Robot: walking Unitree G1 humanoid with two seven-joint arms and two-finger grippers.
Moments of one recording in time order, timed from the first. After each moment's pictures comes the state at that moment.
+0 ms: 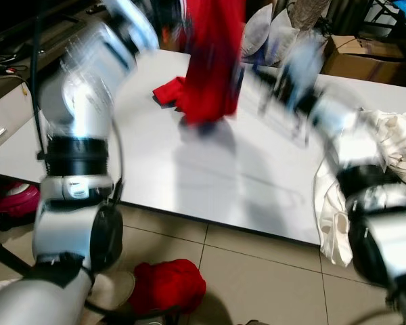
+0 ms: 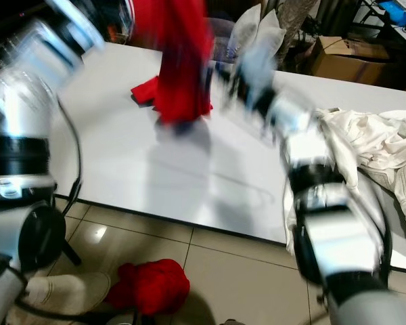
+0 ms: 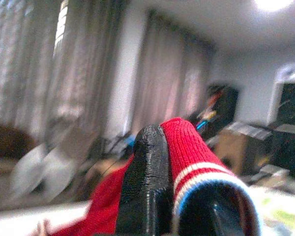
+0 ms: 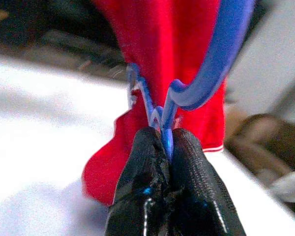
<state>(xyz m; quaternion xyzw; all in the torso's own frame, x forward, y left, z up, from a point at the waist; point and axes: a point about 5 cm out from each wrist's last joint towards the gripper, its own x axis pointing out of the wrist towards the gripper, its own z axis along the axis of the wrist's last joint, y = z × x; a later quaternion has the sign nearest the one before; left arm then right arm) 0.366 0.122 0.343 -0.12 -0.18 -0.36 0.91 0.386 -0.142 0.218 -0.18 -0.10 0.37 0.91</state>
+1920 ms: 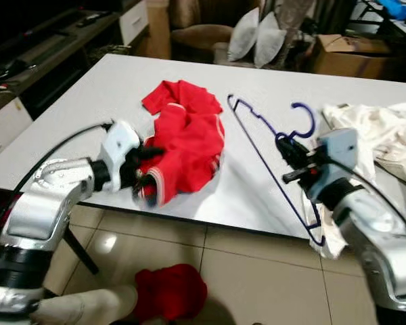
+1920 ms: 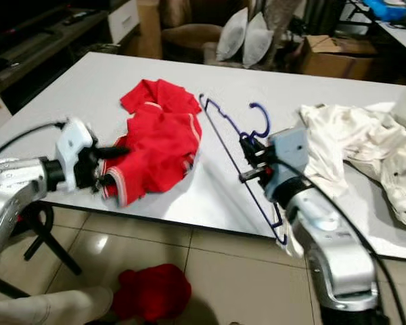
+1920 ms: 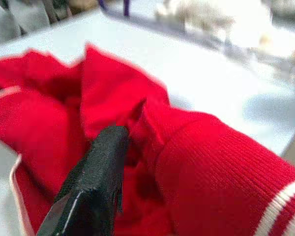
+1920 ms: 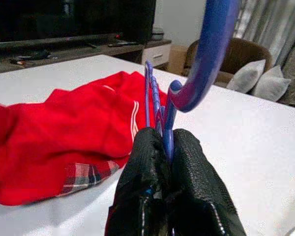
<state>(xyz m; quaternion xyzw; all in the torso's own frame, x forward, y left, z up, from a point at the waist) 0.305 0.178 0.193 0.09 0.07 -0.43 0.90 0.267 -0.163 0.185 -0.04 -0.01 0.18 0.98</state>
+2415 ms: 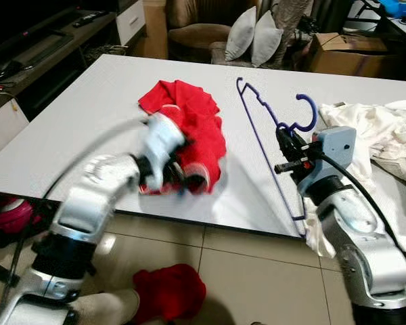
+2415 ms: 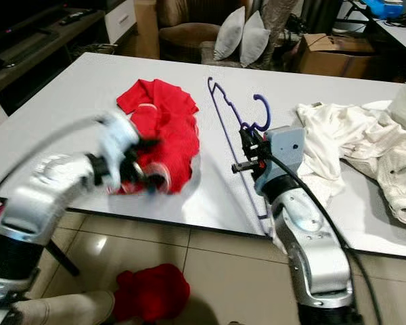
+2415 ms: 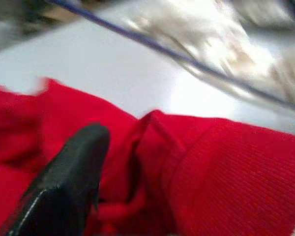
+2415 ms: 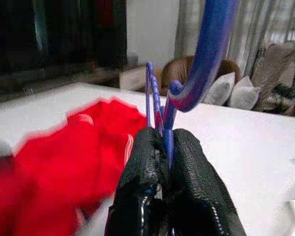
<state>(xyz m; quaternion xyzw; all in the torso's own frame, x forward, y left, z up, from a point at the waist) 0.309 0.123 0.173 0.19 0.11 -0.49 0.84 0.273 -0.148 0.188 0.03 -0.06 0.14 0.99</state>
